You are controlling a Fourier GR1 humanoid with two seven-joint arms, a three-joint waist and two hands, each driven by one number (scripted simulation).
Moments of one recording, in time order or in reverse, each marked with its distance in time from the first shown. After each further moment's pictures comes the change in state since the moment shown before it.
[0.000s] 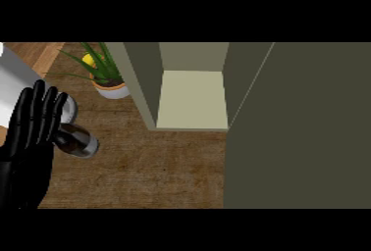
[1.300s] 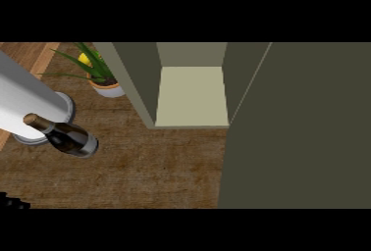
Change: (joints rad) left arm 0.147 0.920 0.055 0.116 1.257 -1.032 0.041; right arm 0.261 -0.029 0.249 -0.367 -0.131 0.105 0.246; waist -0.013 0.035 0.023
